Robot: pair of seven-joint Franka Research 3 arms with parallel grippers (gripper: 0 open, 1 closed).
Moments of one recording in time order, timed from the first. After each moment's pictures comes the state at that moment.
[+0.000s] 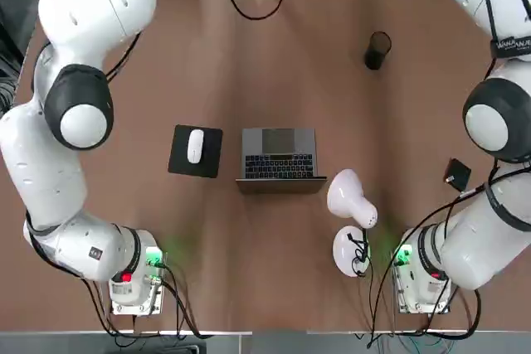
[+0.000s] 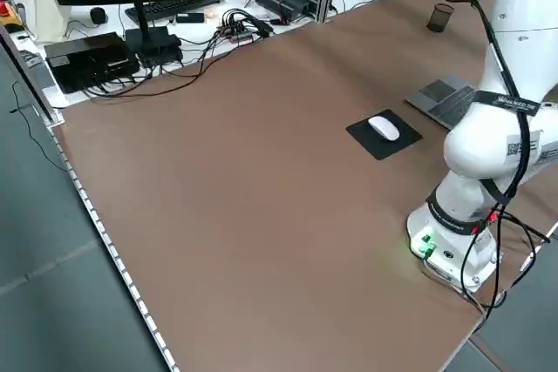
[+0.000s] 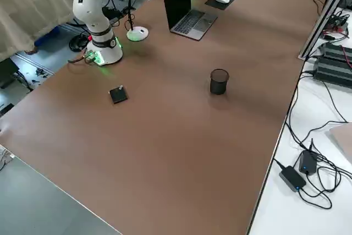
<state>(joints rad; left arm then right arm) -0.35 0.51 -0.61 -1.22 0.30 2.11 0.24 0.57 0.30 -0.07 -1.32 0.29 1.88 1.62</state>
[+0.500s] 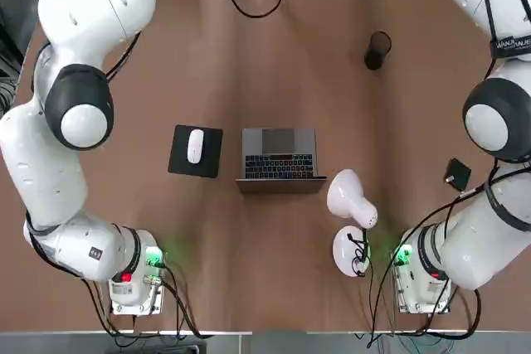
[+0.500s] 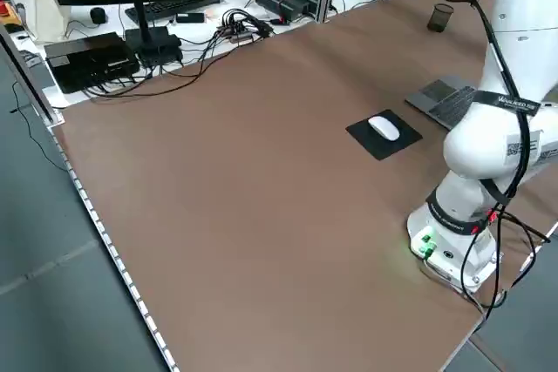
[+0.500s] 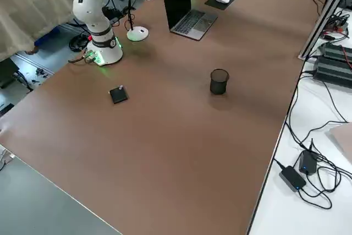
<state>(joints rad) -0.35 0.51 -0.61 -1.22 0.30 2.12 0.24 0.57 0.30 -0.07 -1.32 0.29 1.88 1.62</state>
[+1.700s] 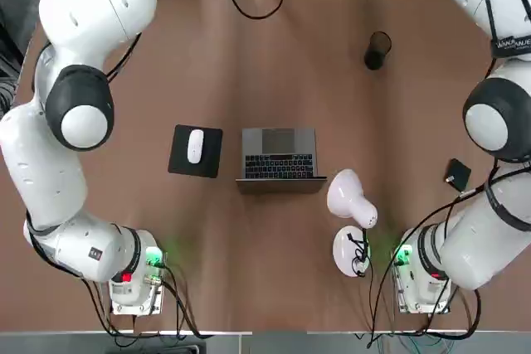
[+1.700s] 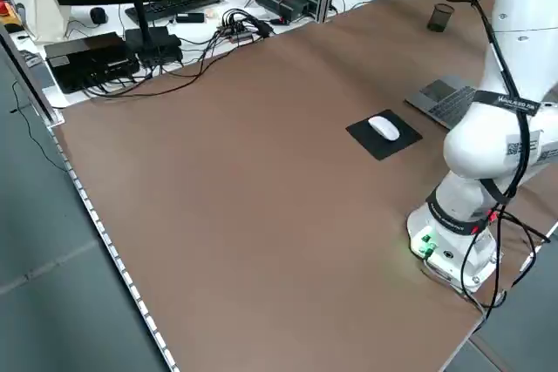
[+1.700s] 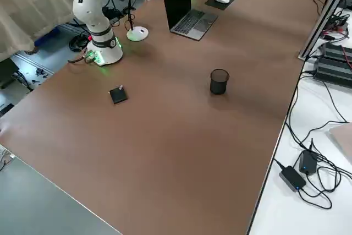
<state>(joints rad) -0.36 0.51 -0.61 -1.22 0.30 2.12 0.24 0.57 0.30 -0.08 -1.32 0.29 1.89 1.62</state>
